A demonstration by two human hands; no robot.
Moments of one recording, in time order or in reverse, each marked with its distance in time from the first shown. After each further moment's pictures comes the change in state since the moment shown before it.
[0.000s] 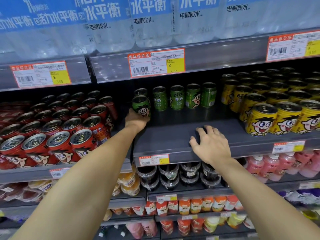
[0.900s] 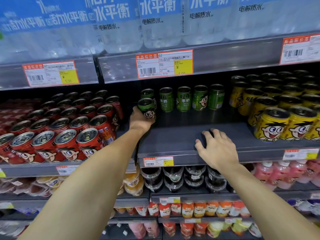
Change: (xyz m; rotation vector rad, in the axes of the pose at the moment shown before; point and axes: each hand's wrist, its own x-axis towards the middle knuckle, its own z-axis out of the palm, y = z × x) left_hand -0.004 -0.002 0.001 0.024 0.121 0.090; right_hand -0.004 -0.001 -0.004 0.001 -0.008 -0.004
